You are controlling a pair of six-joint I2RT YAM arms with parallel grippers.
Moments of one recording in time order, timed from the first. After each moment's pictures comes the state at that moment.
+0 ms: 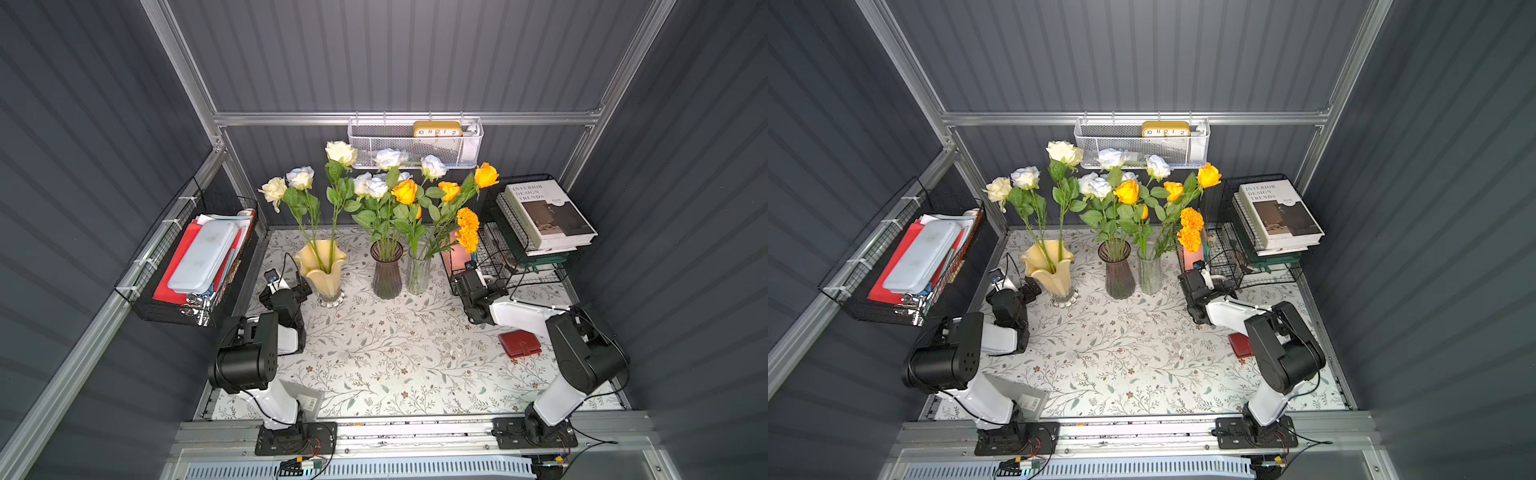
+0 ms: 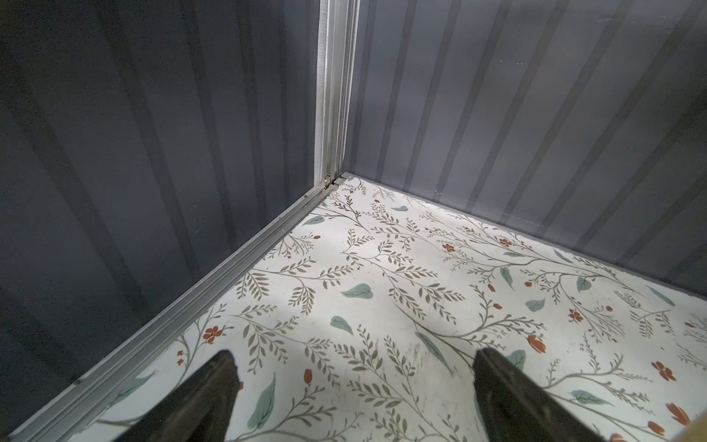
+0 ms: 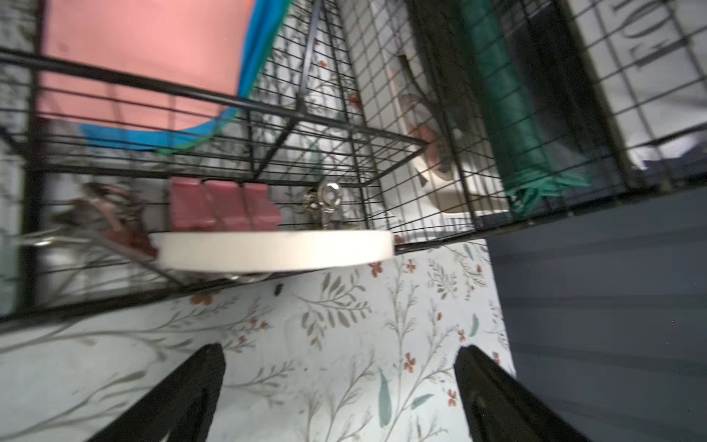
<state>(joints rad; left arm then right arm) 0.06 1.71 0.45 1.11 -0.25 -0.15 0.45 1.65 0.86 -0.15 0.76 0.03</state>
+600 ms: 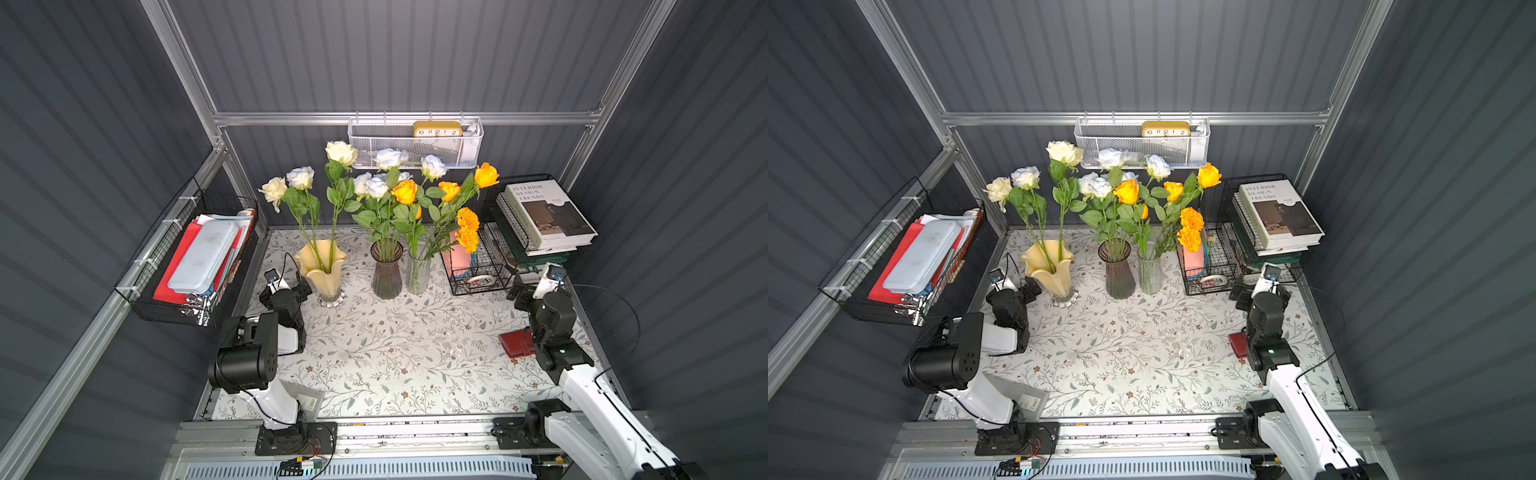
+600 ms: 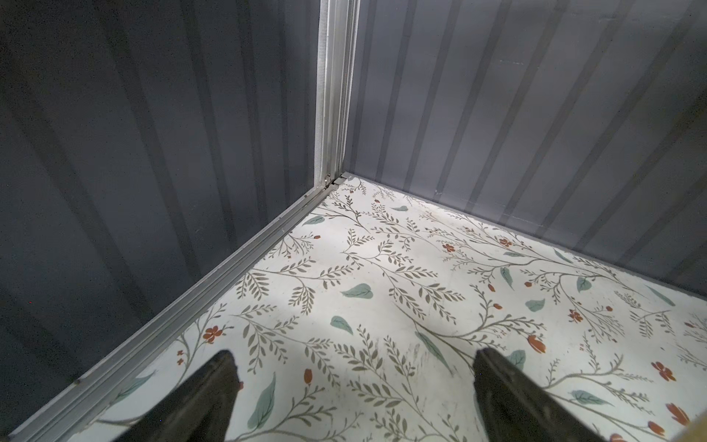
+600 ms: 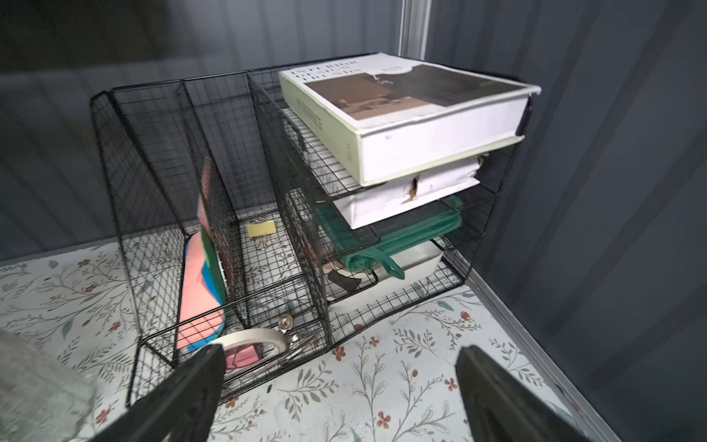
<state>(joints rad) 0.06 1.71 0.45 1.11 -0.25 -0.15 0.06 0.87 0.43 0.21 0.33 0.14</state>
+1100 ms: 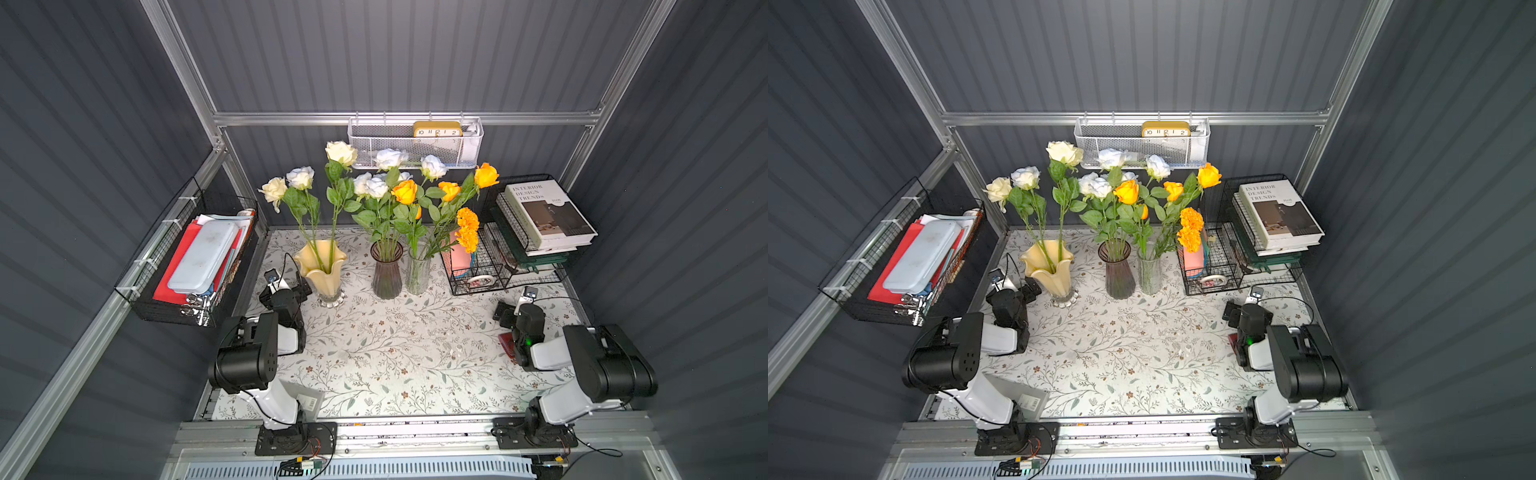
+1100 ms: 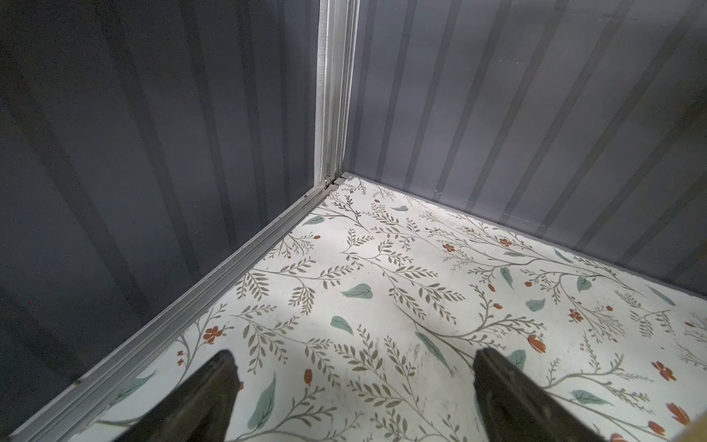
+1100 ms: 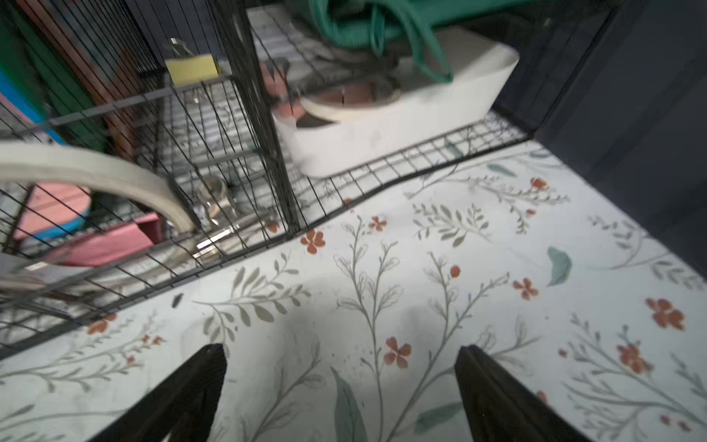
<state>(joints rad) 0.06 1.71 0.45 1.11 -0.25 -0.15 -0.01 1.58 0.24 0.88 0.25 0.16</state>
